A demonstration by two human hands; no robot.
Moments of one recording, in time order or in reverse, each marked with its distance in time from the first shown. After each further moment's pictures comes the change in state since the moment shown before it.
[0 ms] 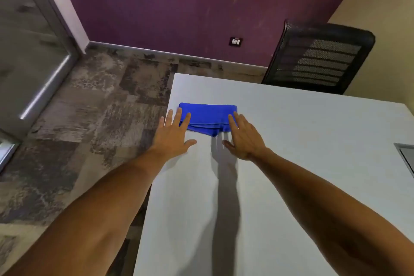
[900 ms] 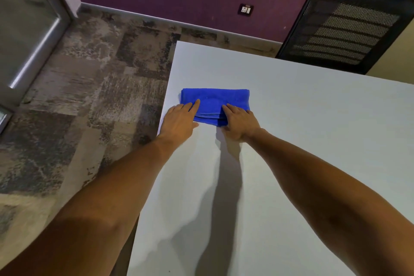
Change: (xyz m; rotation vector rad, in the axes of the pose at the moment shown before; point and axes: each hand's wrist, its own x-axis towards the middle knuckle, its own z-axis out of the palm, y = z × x) left_hand 0.013 0.014 0.053 -0.137 0.021 0.047; right_hand 0.041 -0.012 0.046 0.031 -0.155 -0.031
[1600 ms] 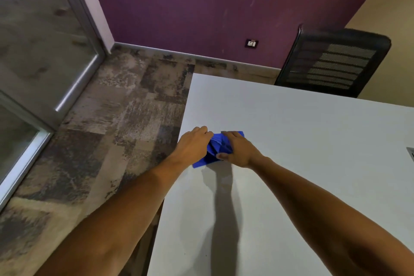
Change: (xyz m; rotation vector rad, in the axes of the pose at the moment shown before) left_hand -0.081 0.041 -0.099 -0.027 0.075 0.097; right_hand -0.103 -0.049 -0.050 0.400 0.030 -0.110
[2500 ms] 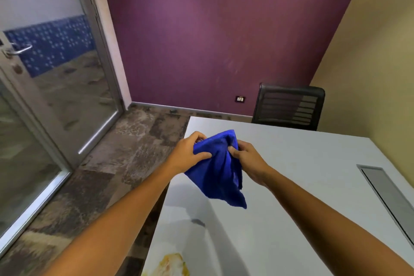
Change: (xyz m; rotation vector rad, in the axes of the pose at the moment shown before) left_hand -0.165 0.131 -0.184 -0.709 0.219 -0.069; right_hand -0.259 -0.083 -0.098 0.877 0.220 -0.085
